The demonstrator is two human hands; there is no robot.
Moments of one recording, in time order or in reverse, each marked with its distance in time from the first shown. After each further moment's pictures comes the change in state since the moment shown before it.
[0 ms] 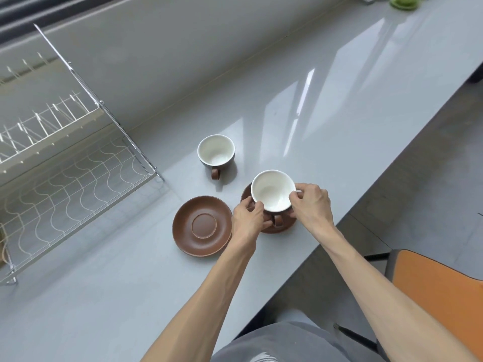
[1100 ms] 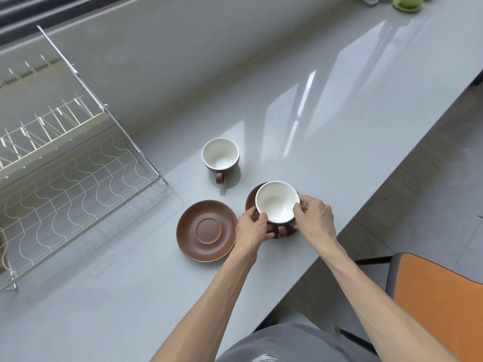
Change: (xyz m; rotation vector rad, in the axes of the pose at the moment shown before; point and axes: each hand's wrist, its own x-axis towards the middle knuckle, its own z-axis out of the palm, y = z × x) left_hand 0.006 -0.010 -0.010 0.043 -0.051 -0.063; right_hand -0.019 0.001 0.008 0.049 -0.011 0.064
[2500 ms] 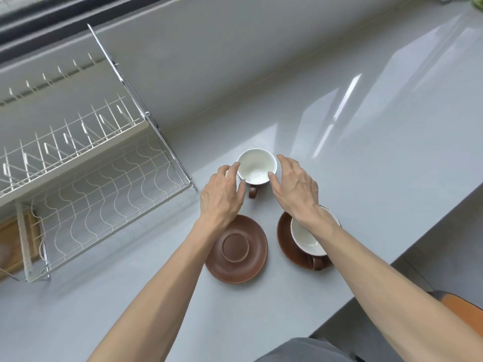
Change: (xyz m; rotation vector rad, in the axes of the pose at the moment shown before) left_hand 0.072 0.093 -0.114 1.143 0.349 0.527; right_hand 0.077 -0.130 0.058 -0.347 -0.107 -0.363
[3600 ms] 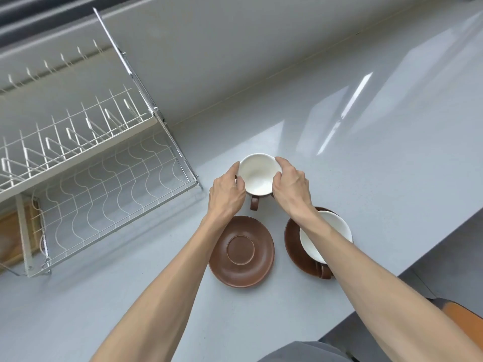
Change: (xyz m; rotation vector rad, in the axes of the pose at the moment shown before) left_hand 0.013 -0.005 0.000 -0.437 -0.082 -0.261; right_hand 0.018 -0.024 0.017 0.232 -0.082 0.138
